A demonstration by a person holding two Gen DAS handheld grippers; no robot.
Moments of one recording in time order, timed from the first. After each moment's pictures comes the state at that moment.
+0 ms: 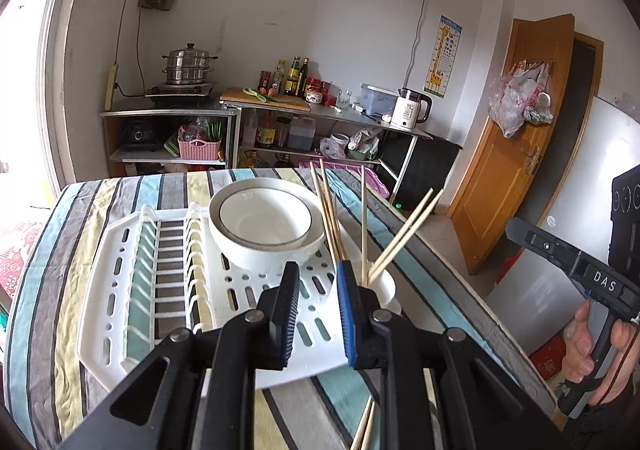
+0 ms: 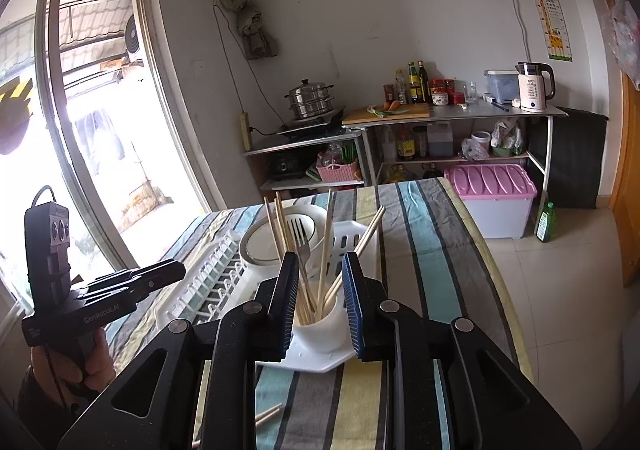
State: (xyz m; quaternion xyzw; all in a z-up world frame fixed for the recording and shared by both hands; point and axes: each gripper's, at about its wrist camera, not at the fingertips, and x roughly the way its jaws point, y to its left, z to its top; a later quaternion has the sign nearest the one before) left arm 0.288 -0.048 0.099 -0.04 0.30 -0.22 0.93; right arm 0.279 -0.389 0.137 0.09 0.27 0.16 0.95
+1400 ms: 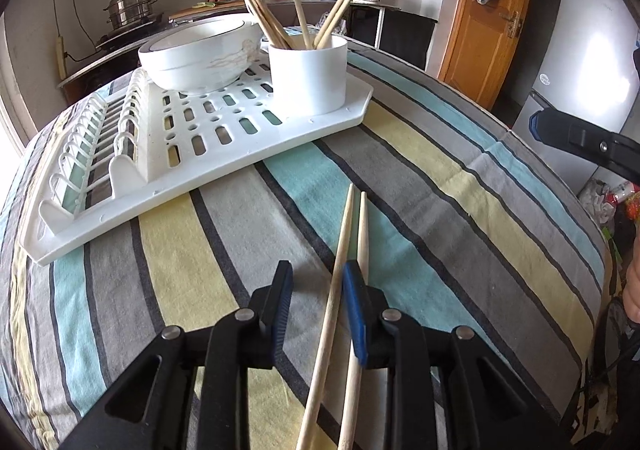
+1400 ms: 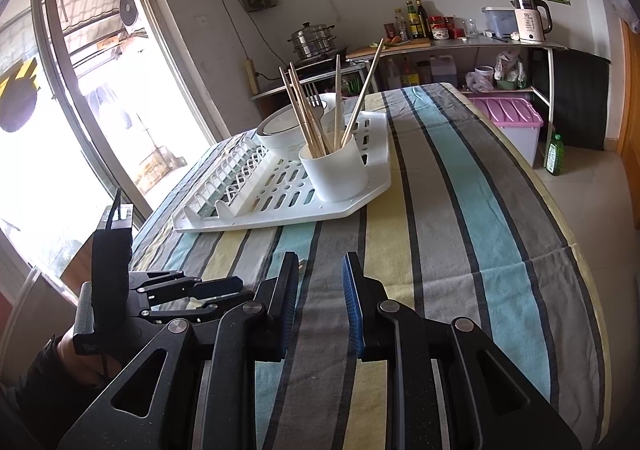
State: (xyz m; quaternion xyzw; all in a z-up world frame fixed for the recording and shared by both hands) left arm 0.221 -0.095 -0.026 0.11 0.43 -0.25 0.86; right arm 0.195 -0.383 0.050 0.12 0.35 0.17 0.91
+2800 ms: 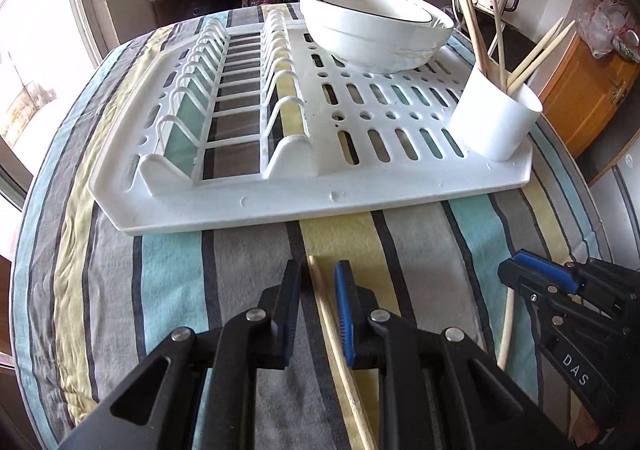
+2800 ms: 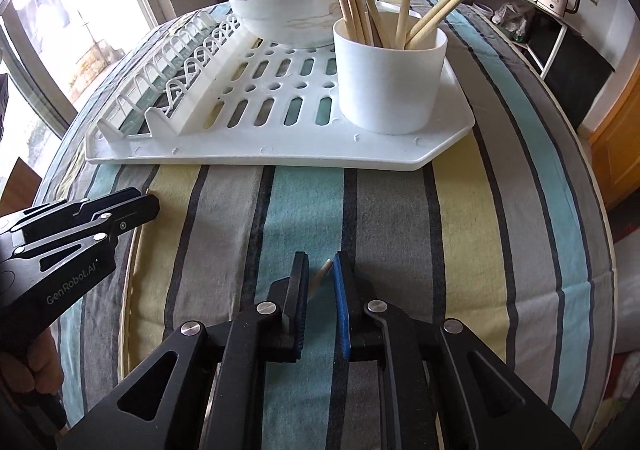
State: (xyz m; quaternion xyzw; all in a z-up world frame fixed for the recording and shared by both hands) left arm 0.294 -0.026 -0.025 0.02 0.51 -0.08 0.86; right arm 0.285 -0.272 -0.005 -0.02 0.54 0.09 0.84
